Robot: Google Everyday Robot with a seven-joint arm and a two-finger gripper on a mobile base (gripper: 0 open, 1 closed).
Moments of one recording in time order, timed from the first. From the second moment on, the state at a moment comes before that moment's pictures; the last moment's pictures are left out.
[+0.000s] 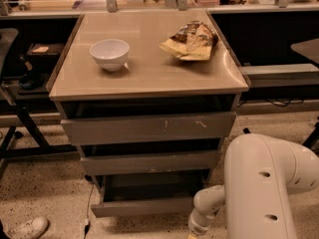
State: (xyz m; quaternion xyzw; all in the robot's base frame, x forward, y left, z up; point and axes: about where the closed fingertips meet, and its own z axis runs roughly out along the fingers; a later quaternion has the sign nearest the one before) arm 0.380 -0.134 0.207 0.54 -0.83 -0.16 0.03
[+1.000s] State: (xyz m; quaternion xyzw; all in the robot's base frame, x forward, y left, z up) arm 0.387 -0.134 0.202 0.54 -0.83 -0.16 0.03
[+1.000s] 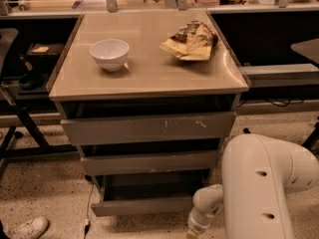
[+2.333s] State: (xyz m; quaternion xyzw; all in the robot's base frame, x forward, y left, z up) arm 0.493 -0.131 0.195 0.58 -0.81 -0.05 -0.04
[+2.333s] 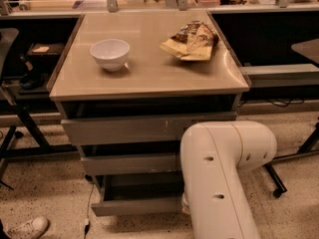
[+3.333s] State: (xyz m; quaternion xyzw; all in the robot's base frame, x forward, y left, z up) arm 0.493 -0.130 0.195 0.58 -0.81 -0.05 -0.04
